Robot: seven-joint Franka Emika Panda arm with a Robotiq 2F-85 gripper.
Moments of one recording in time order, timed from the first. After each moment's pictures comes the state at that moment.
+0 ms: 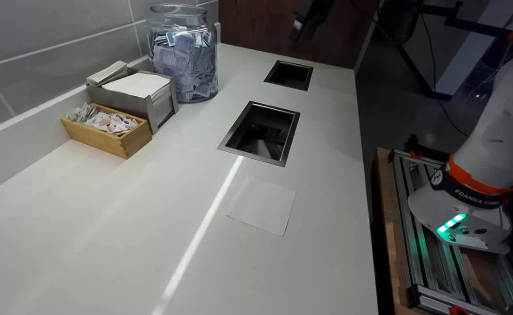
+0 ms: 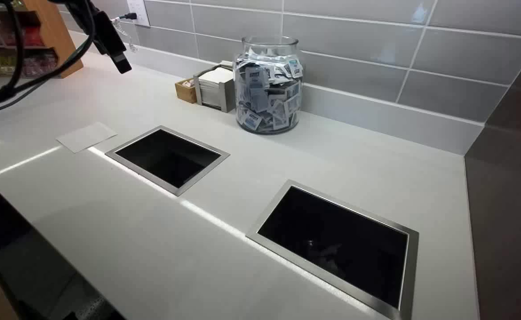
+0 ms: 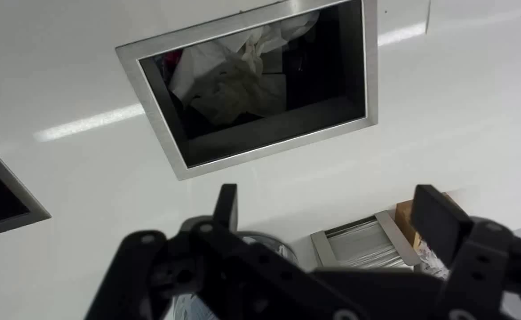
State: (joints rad) arm -0.03 -0.50 -0.18 -2.50 0.10 2.27 -0.08
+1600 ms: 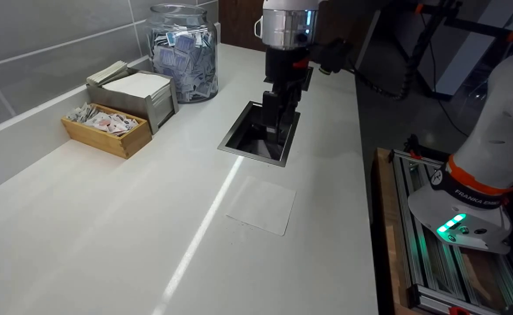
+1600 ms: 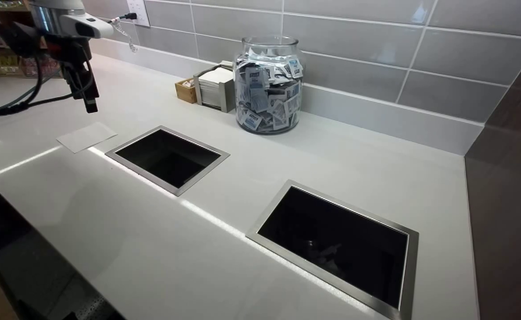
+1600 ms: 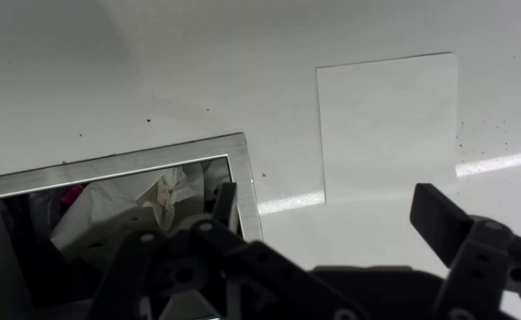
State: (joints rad) arm 0.09 -0.16 0.12 -2.43 0.13 2.18 0.21
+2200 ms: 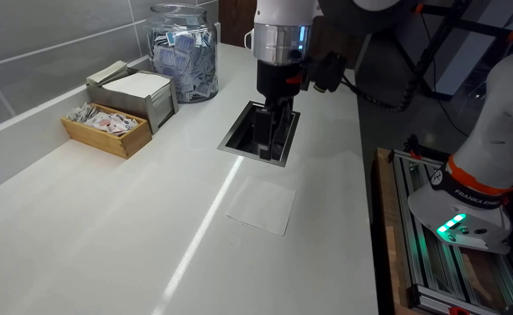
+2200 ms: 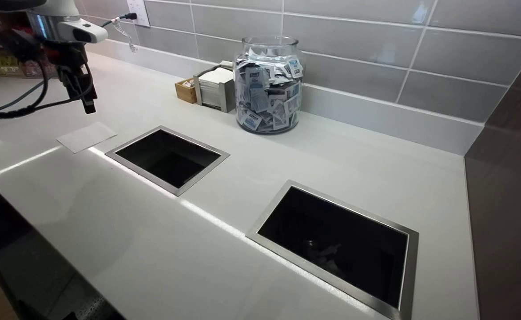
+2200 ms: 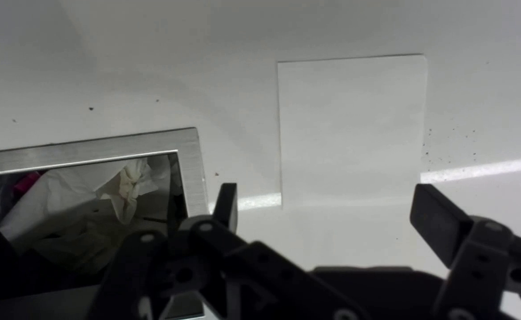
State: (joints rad) arm 0.13 -0.11 0.16 -2.42 0.15 2.26 0.21
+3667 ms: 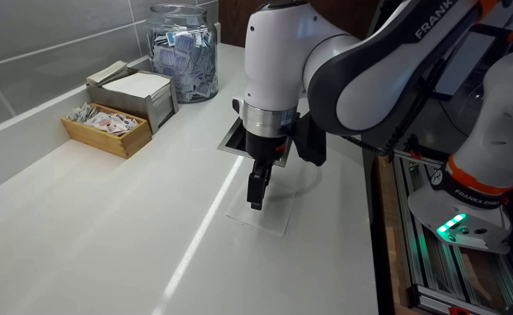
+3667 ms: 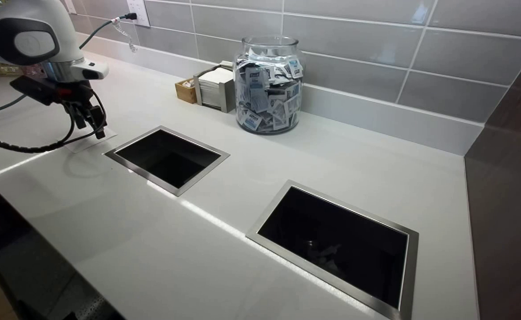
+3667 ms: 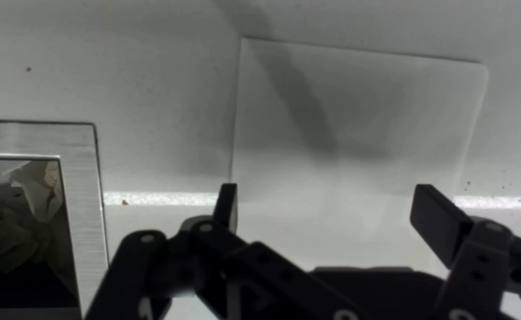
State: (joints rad) arm 0.19 0.12 0.20 -2.47 0.06 2.57 0.21
